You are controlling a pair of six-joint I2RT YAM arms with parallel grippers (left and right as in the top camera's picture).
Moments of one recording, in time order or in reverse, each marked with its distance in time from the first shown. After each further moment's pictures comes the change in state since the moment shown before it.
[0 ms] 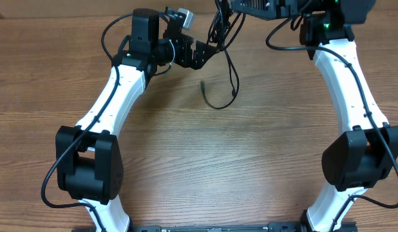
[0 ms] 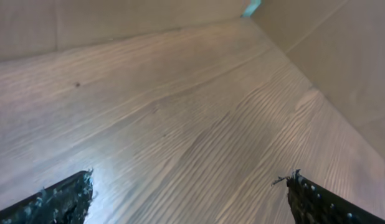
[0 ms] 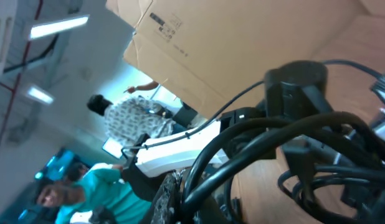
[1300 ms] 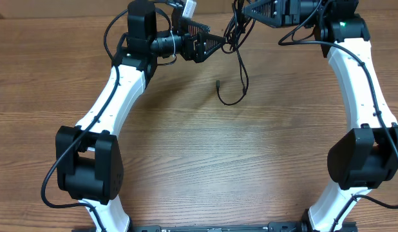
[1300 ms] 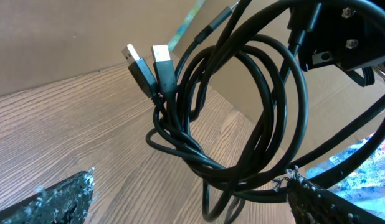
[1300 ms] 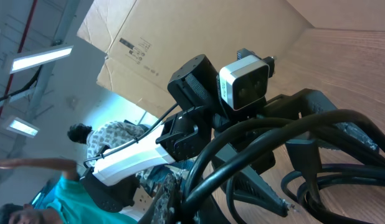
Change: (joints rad) left arm 0.000 0.000 0.000 0.274 0.285 -0.206; right arm -0.076 0.002 0.002 -1.051 0.013 -1.012
